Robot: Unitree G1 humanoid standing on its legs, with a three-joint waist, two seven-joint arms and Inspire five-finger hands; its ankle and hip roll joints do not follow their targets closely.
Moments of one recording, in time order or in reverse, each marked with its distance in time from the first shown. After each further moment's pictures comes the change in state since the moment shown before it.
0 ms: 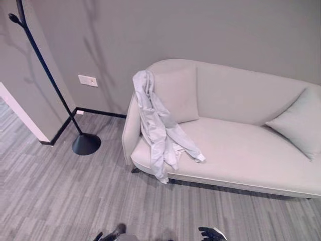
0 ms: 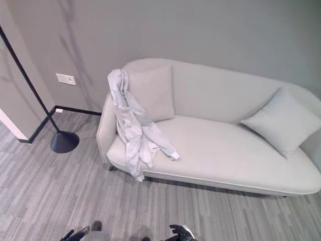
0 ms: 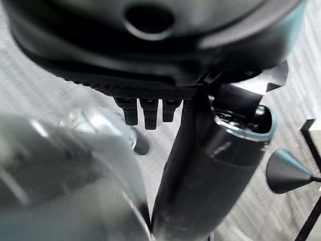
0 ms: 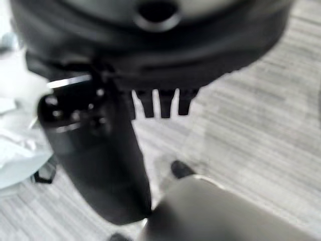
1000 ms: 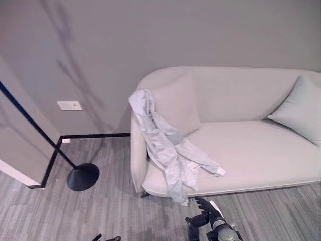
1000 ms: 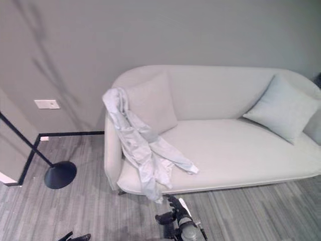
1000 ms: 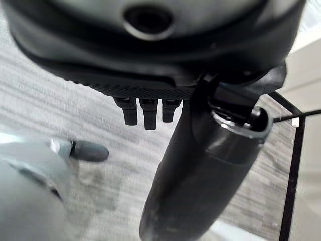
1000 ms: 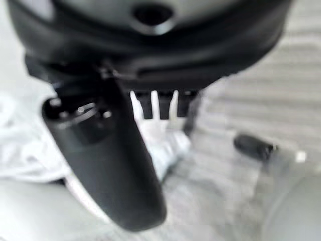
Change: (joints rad) left arm 0.048 0.026 -0.014 -0.012 0.174 0.005 0.029; right arm 0.119 -0.060 -0.055 -0.479 -0.086 0.049 -0.086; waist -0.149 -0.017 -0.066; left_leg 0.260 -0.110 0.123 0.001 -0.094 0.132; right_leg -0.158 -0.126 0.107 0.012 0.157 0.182
